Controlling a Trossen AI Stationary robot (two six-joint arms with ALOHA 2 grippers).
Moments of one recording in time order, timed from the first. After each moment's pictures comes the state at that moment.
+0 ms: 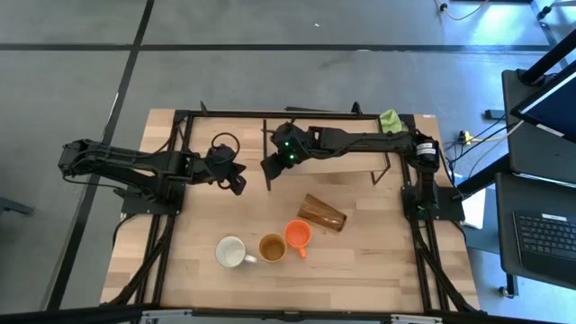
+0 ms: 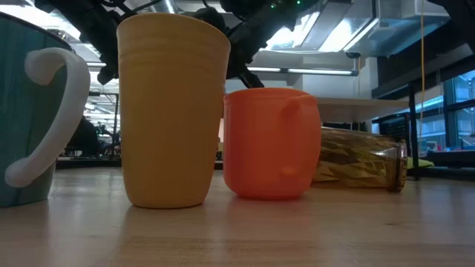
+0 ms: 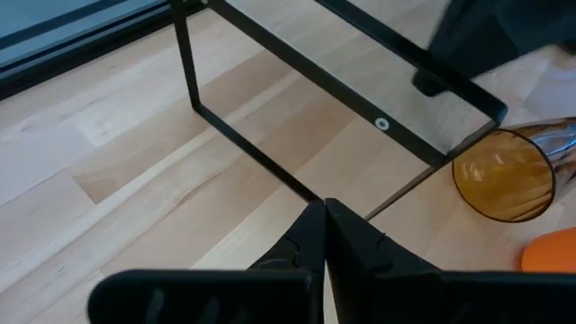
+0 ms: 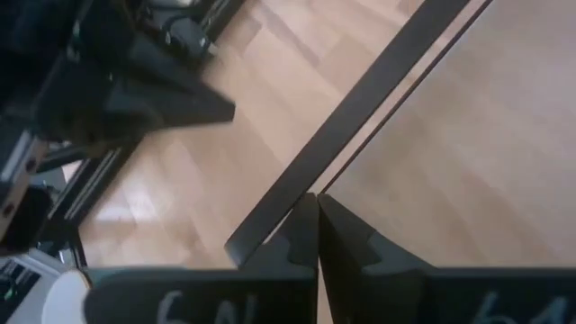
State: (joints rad) left arm 0.00 1.00 0.67 -0.44 -0.45 -0.68; right arm -0.17 1.96 1.66 -0.46 -0.10 0.73
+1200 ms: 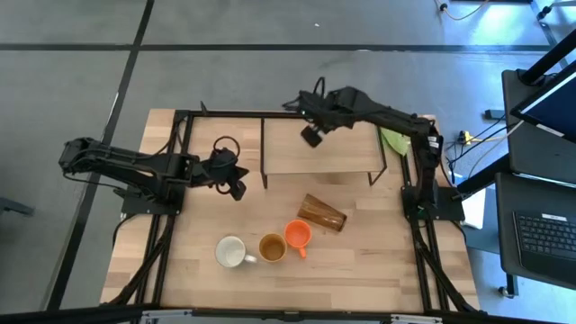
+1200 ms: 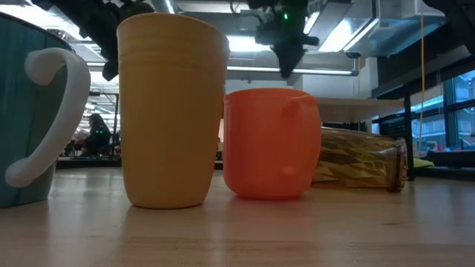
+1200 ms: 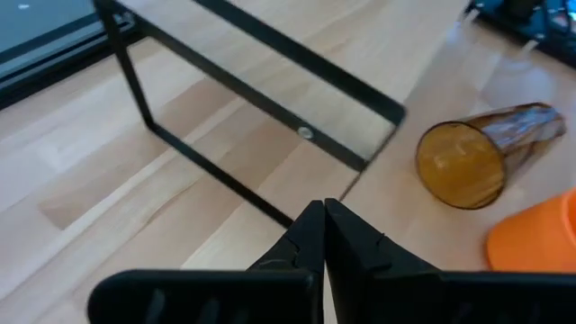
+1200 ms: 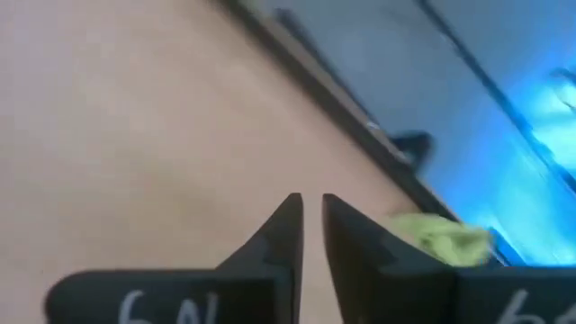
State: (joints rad) left arm -0.06 1.00 0.67 -0.38 -0.45 -0.62; right arm -0.32 1.95 2.08 -1.45 0.48 0.43
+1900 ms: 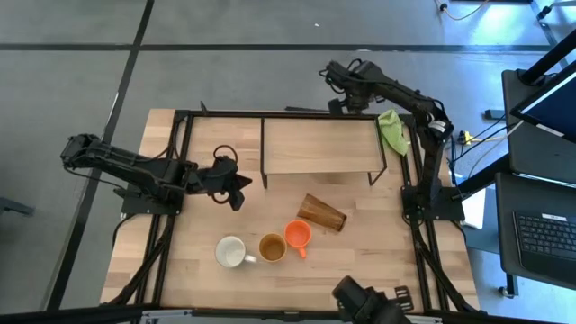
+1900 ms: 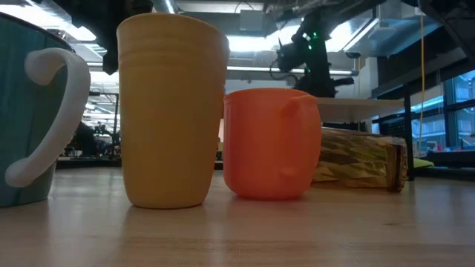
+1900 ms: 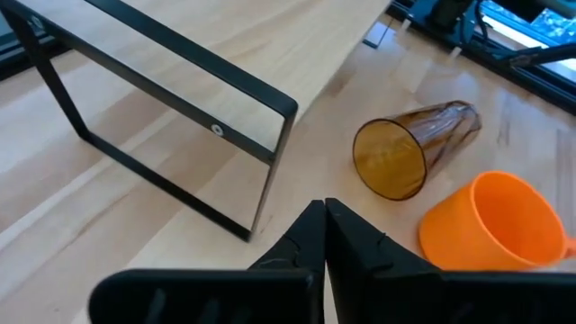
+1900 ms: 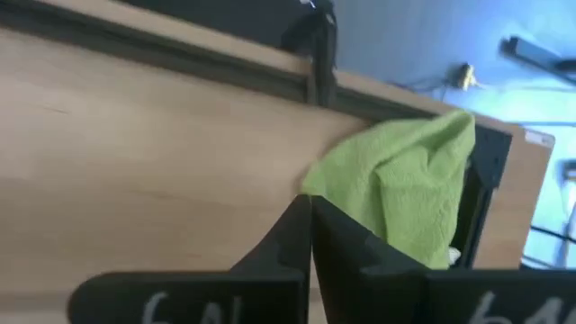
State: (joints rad) left arm -0.18 1.00 0.67 -0.32 -0.46 -0.65; right arm -0.75 1.95 1.81 -1.38 0.34 0.57
